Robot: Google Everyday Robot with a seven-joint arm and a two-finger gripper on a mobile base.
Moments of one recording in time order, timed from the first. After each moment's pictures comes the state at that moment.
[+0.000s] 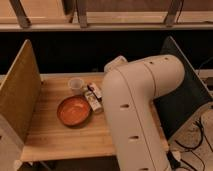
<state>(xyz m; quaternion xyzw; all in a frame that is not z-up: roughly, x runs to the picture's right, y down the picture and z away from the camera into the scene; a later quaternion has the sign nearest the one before) 0.110 0.032 0.946 -0.26 -0.15 -0.73 0.61</state>
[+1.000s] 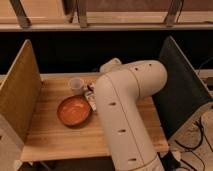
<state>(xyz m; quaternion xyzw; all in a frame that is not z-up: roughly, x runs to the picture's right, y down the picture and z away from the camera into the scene) 0.102 0.050 0.982 -0.29 -0.17 -0.74 0.58</state>
